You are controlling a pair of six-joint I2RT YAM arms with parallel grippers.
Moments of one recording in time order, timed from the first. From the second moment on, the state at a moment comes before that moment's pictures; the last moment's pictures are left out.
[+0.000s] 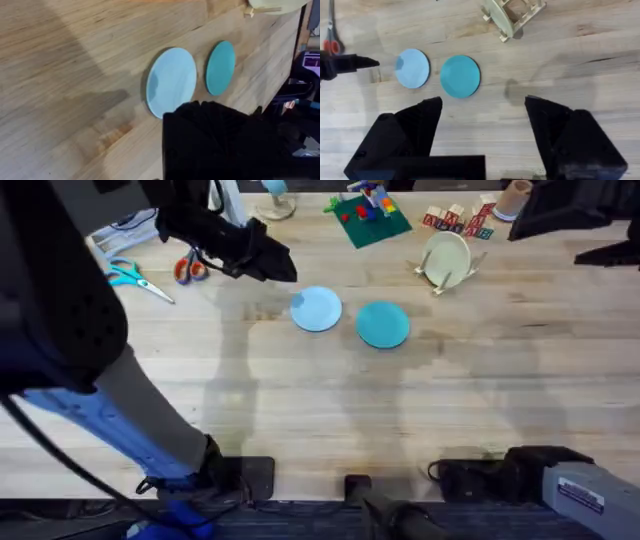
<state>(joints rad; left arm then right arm) 0.05 1.90 1.42 -1.02 0.82 0.18 -0.01 1.13 1.50 -1.32 -0.16 0.25</state>
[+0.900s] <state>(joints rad) 0.05 2.14 1.43 -1.02 0.83 0.21 -0.01 1.13 1.50 -1.32 -0.16 0.25</state>
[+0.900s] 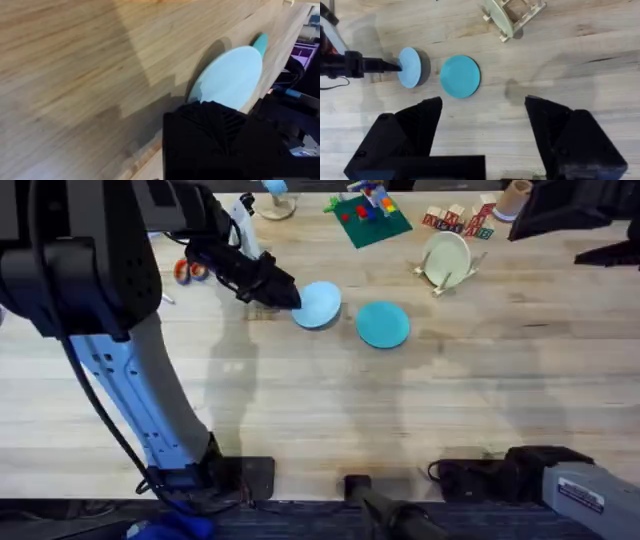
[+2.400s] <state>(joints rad) 0.06 2.14 1.41 -0.99 0.86 0.22 0.33 1.47 1.44 -1.04 -0.36 0.40</state>
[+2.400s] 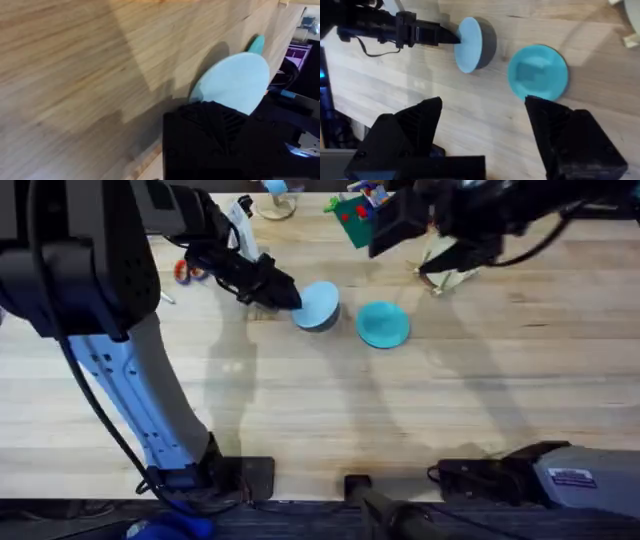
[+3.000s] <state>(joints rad) 0.06 2.14 1.41 -0.99 0.86 0.22 0.46 1.79 1.34 -0.65 -0.53 0.50</state>
